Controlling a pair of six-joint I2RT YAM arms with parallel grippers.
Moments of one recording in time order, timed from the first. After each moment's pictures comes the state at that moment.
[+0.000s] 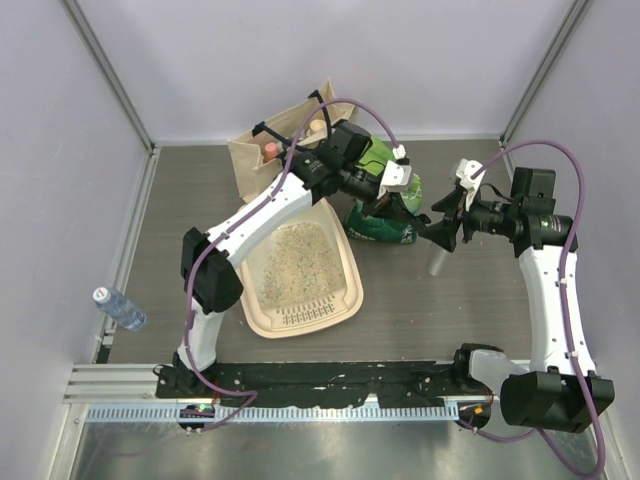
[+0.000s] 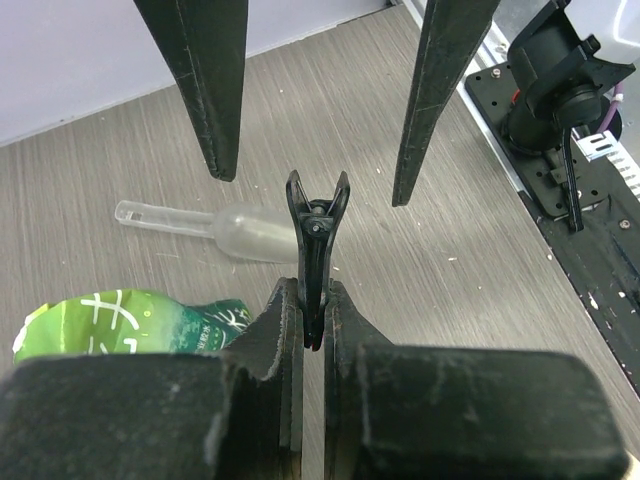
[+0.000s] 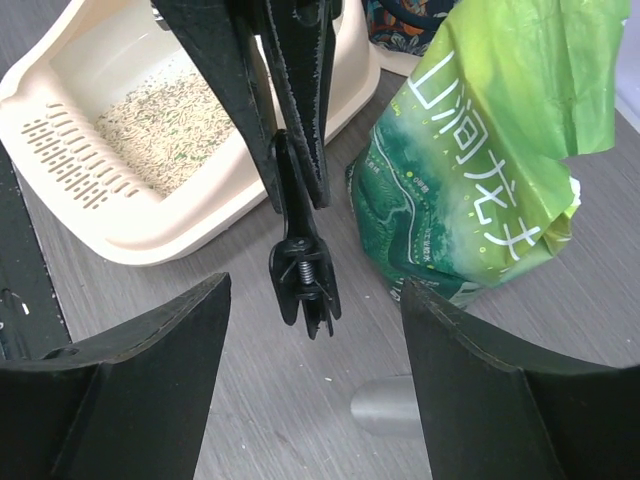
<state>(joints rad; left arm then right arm) -0.79 2.05 2.09 -0.67 0.98 0.68 -0.13 1.09 1.20 -0.88 -1.04 -0.76</state>
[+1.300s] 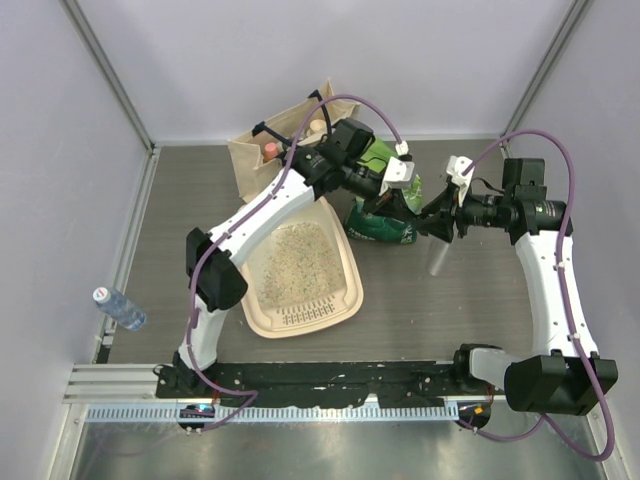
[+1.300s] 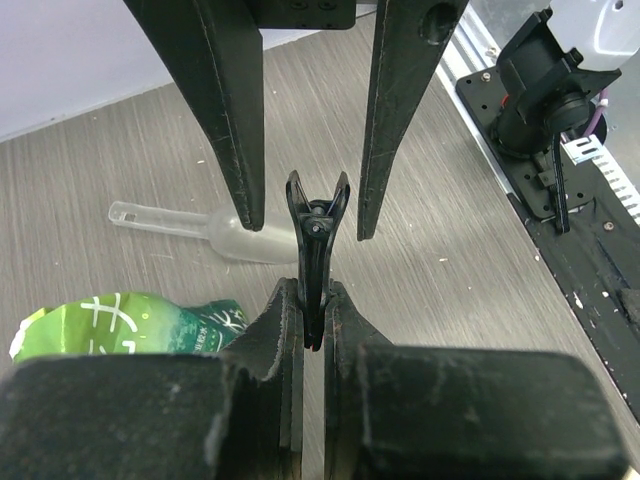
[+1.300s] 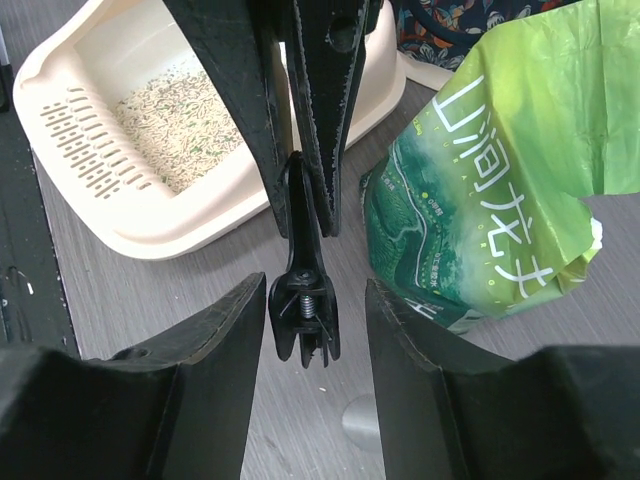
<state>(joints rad) -0.79 2.08 2.19 -0.76 0.98 0.68 -0.08 1.17 1.27 -0.94 -1.06 -0.85</state>
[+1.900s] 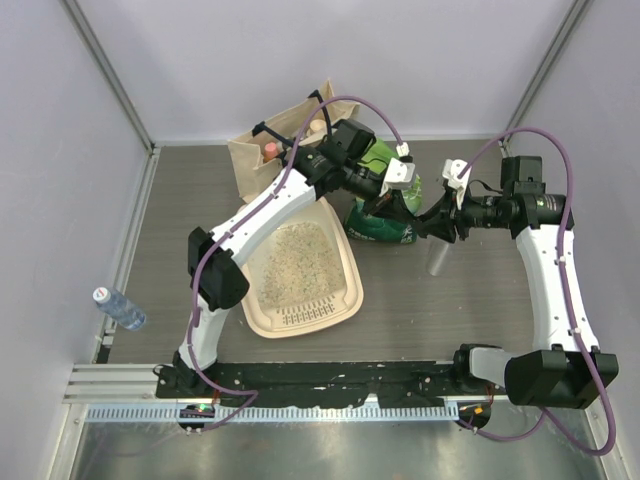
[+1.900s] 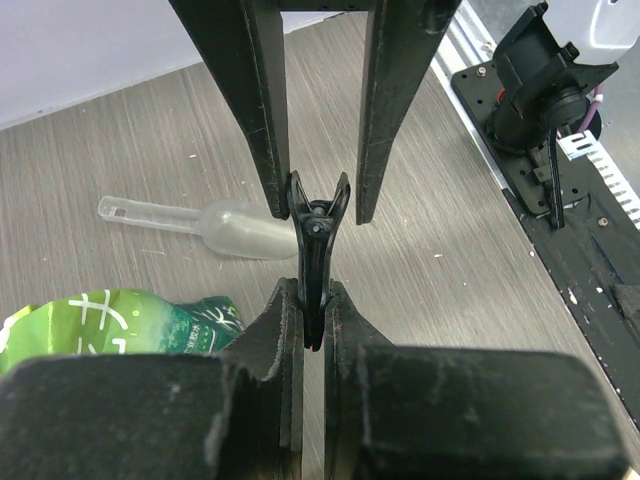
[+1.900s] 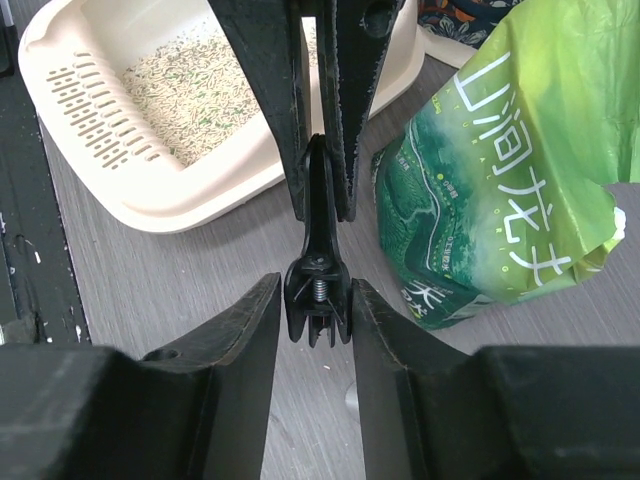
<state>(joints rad) -0.79 2.10 2.21 -0.79 0.99 0.69 -0.07 1.20 1.32 -1.07 -1.03 -0.96</state>
